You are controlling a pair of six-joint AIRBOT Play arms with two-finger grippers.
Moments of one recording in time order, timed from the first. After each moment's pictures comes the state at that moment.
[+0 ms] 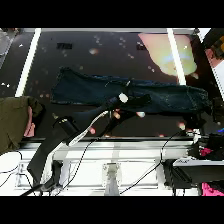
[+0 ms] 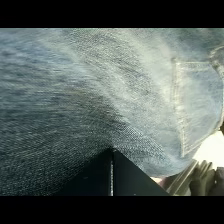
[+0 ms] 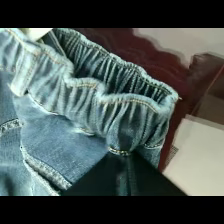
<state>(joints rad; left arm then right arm) -0.84 -2.12 1.72 0.38 -0.42 -1.56 -0.95 -1.58 1.10 -0.91 0.98 1.51</state>
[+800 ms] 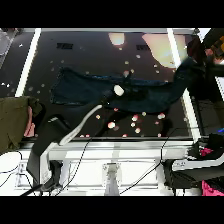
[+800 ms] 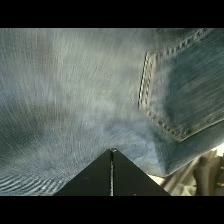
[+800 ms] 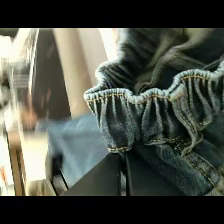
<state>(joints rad) -0.73 -1.98 1.72 0.58 -0.54 -1.54 -0.46 -1.58 1.59 -0.60 1.34 1.39</state>
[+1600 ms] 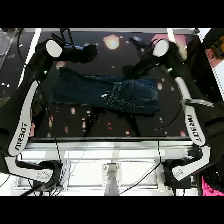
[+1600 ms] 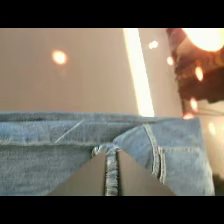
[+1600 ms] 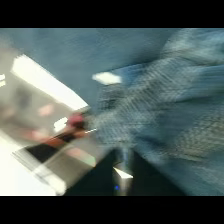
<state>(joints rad) -0.30 -1.58 1.72 1.11 -0.87 -1.66 0.24 -1.70 1.86 -1.22 1.39 1.54</state>
